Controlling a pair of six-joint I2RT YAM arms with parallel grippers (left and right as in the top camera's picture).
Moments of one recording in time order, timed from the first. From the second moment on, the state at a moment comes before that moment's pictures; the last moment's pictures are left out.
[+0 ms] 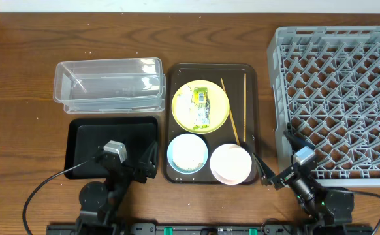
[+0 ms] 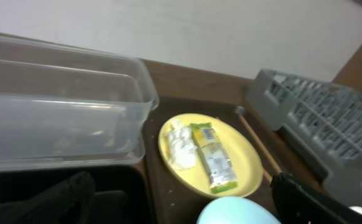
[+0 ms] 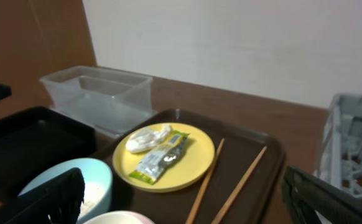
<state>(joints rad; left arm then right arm) -0.14 0.01 0.09 -0.22 0.25 -0.30 0.09 0.01 0.04 -0.05 -0.54 0.08</state>
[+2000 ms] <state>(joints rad) -0.92 1.54 1.00 -0.64 0.02 -0.55 0.09 0.92 1.03 -0.92 -0.34 0.37</state>
